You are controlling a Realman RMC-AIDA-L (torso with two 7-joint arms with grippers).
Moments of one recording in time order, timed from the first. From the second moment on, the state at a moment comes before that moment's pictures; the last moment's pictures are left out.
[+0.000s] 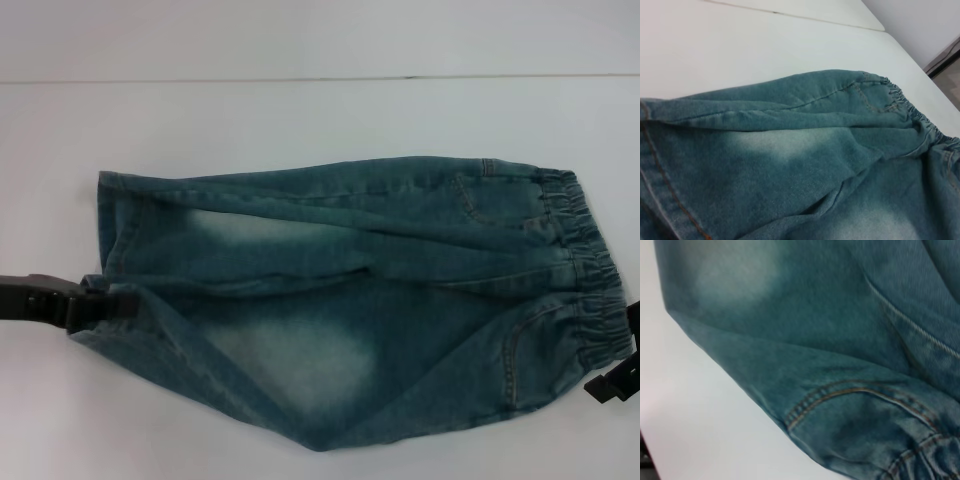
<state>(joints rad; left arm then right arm) -0.56 -2.06 0.39 0.90 2.52 1.78 -1.94 0.67 2.03 -0.80 -1.03 -2.78 -1.86 1.93</state>
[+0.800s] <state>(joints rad) -0.56 -2.05 0.38 0.89 2.52 1.77 -1.94 0.66 2.01 -0.80 -0.99 -2.75 -1.88 1.90</state>
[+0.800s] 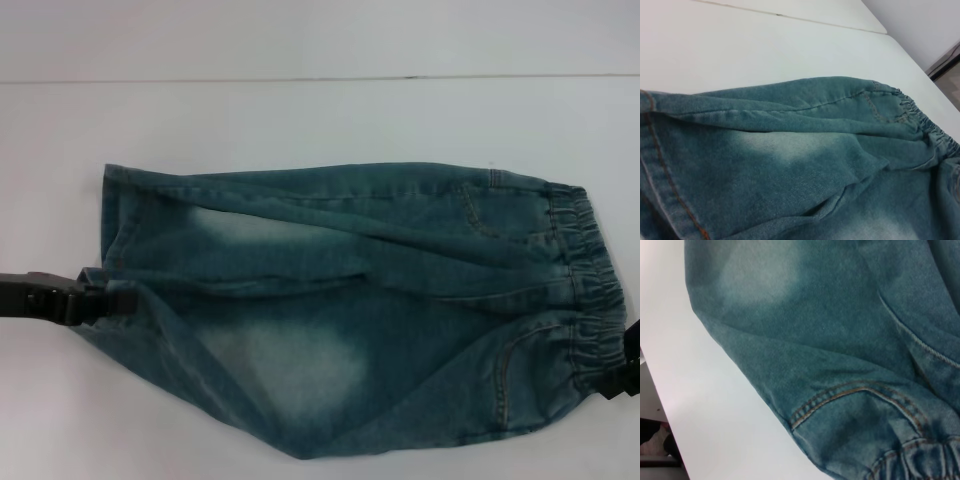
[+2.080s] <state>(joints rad) -0.58 -2.01 0.23 0.86 2.45 1.71 -1.95 0.58 1.85 -0.41 -0.62 -2.48 -1.76 1.70</state>
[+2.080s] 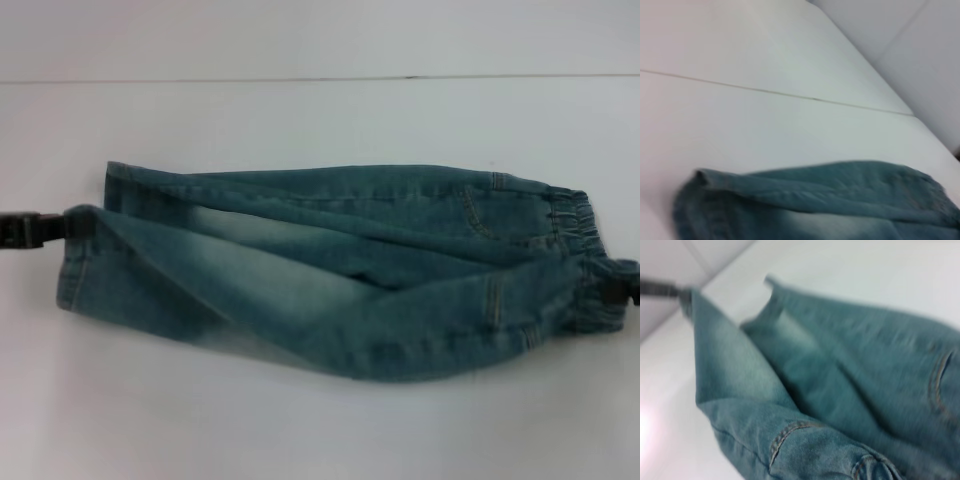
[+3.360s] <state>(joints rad) -0.63 -2.00 0.27 0.81 2.39 1.39 -1.97 0.59 1.93 -0.35 -0.59 -2.26 -1.42 1.70</state>
